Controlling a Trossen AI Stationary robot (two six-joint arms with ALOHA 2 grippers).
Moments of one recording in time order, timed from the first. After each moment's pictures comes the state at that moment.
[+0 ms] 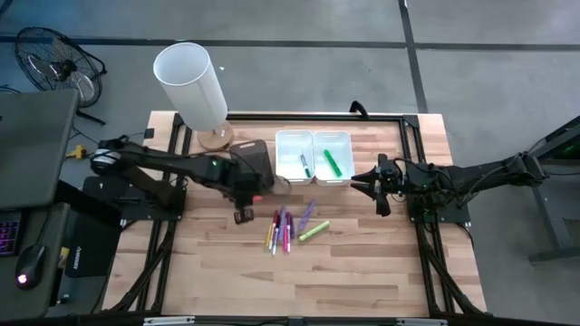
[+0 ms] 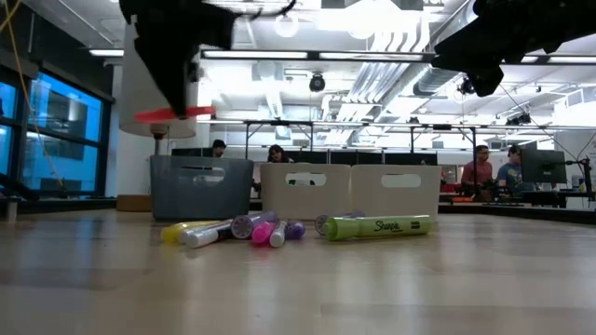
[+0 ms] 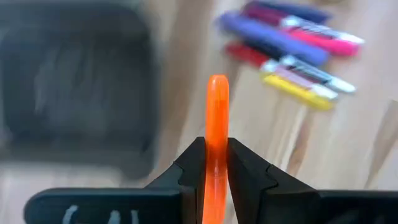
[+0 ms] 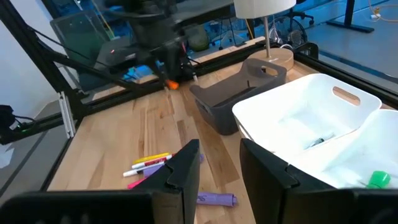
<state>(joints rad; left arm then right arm) -0.07 1.43 1.18 -1.00 -0.06 -0.36 0.13 0.61 0.39 0.01 0.26 0.36</state>
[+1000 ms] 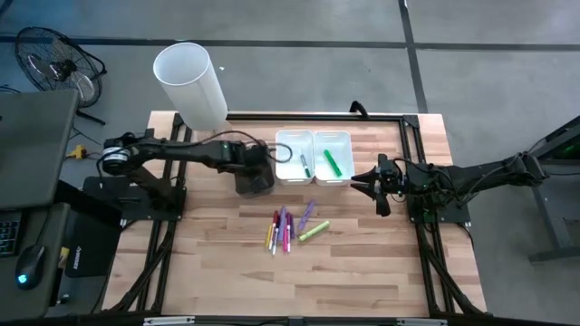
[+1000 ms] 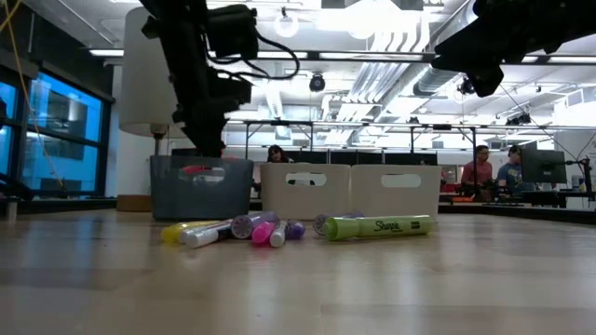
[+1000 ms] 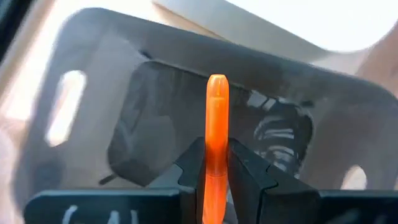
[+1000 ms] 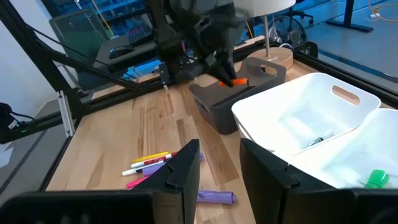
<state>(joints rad) 0.18 1.53 1.05 -0.71 -0.30 -0.30 0.13 0.61 0.39 0.01 0.26 0.36</state>
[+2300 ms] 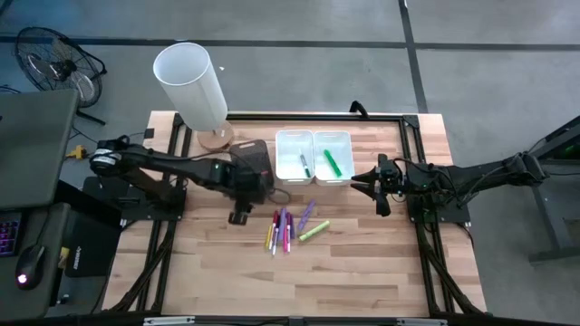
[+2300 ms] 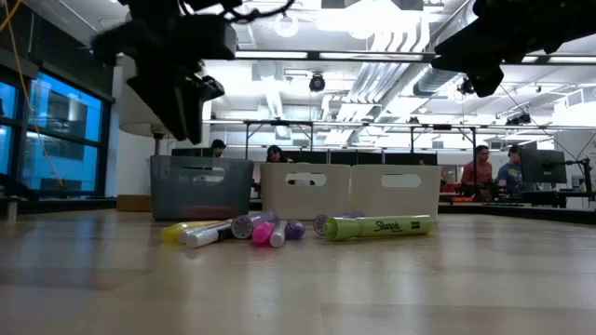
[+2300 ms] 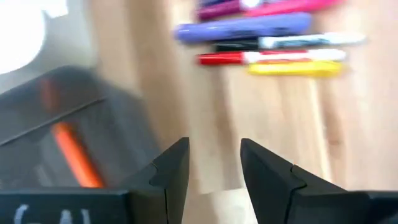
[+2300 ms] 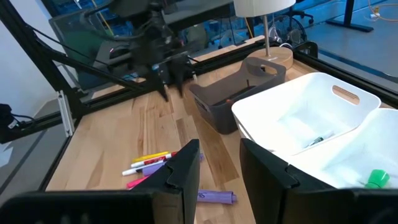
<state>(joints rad) -0.08 1.44 1.05 -0.78 -0.01 0.12 0.13 0.61 0.39 0.00 0.26 0.36</state>
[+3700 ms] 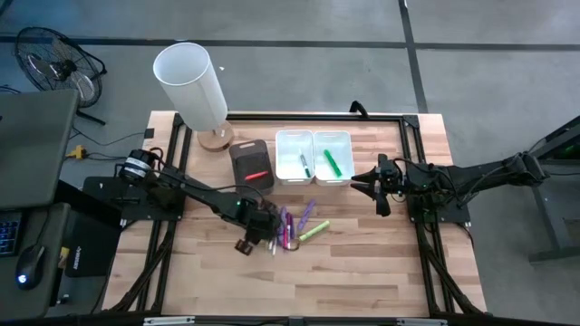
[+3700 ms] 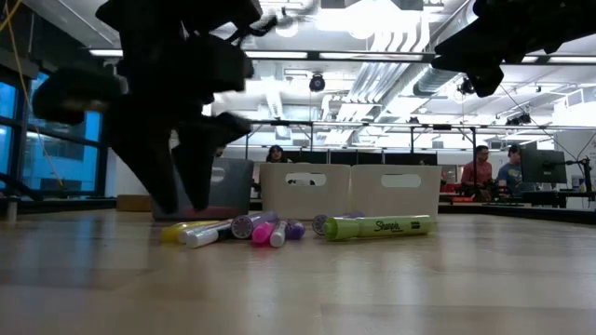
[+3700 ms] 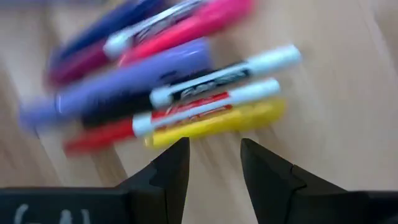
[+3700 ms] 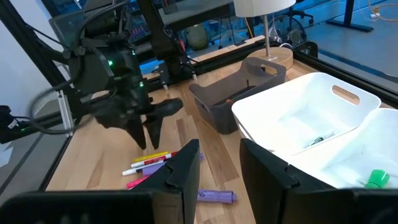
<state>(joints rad) -0.28 1.73 1.05 -0.50 0.01 0.12 0.13 0.61 0.39 0.01 0.26 0.36</state>
